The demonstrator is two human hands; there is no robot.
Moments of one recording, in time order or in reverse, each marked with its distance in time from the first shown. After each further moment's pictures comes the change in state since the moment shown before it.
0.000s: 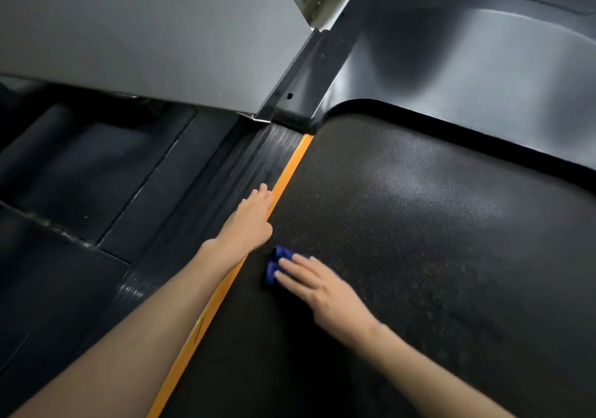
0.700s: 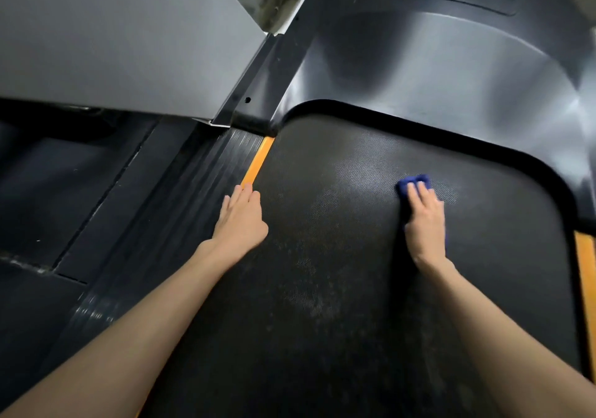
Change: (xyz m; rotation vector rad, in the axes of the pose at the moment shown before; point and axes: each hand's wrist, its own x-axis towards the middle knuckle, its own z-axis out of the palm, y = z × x) left_hand 0.015 0.037 0.015 0.127 0.068 0.060; right_hand -0.069 0.159 -0.082 -0.063 0.366 1.005
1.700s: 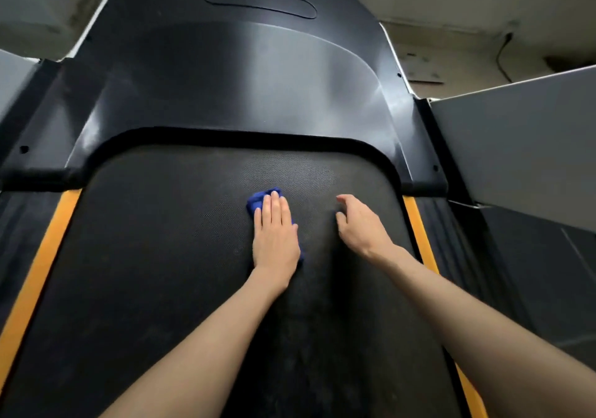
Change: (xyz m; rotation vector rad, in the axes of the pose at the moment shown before) left_hand 0.043 0.256 0.134 0.082 0.279 0.485; right_hand -0.005 0.099 -0.091 0.010 -0.096 0.231
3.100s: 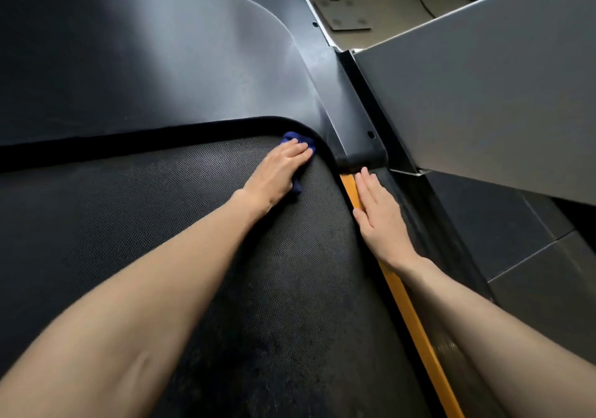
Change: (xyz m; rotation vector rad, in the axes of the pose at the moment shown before) left_hand 0.148 0.107 0.016 -0.411 -0.100 0.760; right_hand -0.017 0.141 -0.028 -0.105 0.144 0.048
